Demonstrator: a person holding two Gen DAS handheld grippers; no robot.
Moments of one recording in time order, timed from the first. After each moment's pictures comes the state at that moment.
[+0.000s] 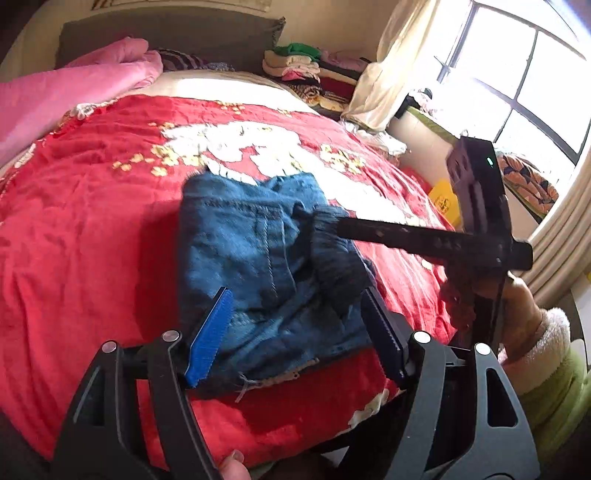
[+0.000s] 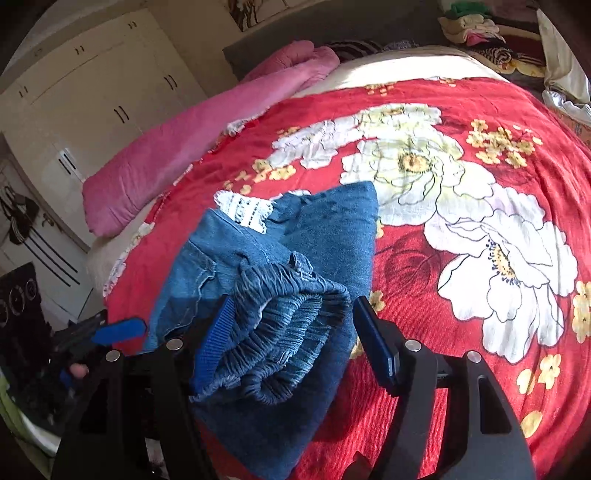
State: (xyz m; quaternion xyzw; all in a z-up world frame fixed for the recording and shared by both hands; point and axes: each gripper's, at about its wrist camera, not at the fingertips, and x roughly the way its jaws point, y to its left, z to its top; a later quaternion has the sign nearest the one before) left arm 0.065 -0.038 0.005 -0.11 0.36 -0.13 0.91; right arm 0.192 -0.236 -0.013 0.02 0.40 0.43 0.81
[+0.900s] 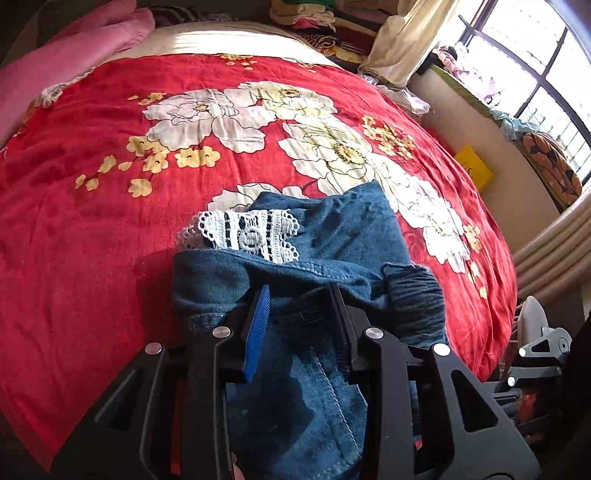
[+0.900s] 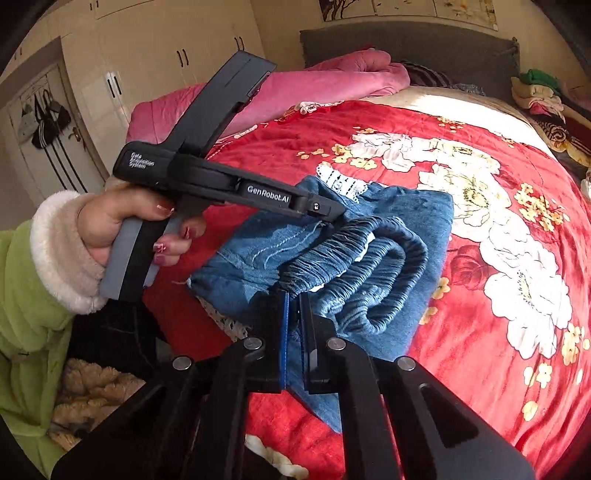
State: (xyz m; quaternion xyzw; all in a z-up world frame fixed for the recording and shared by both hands) left arm 0.201 -0.026 -0.026 -0.09 0.48 -0.14 0.86; right arm 0.123 -0.213 -0.012 -0.12 0.37 0.48 0.79
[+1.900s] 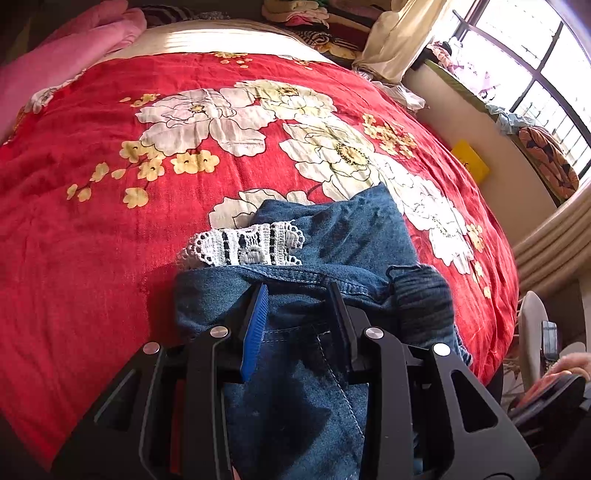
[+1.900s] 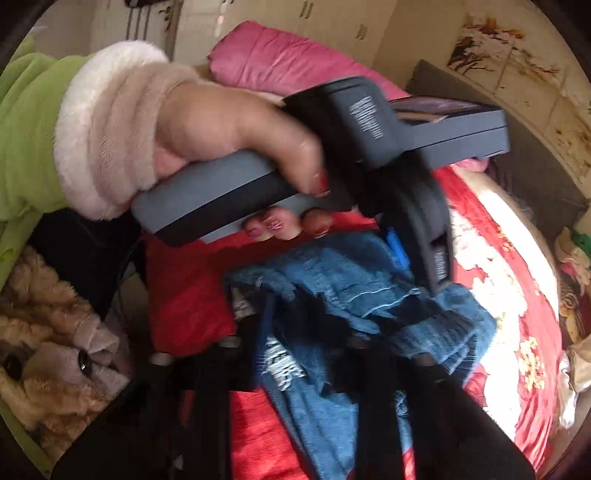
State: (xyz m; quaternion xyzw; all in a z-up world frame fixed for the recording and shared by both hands) left arm 0.213 -0.023 -0.028 -0.08 0.48 -0.16 0.86; right arm 0.051 -0.124 -0.032 -0.39 0.24 0.56 0.69
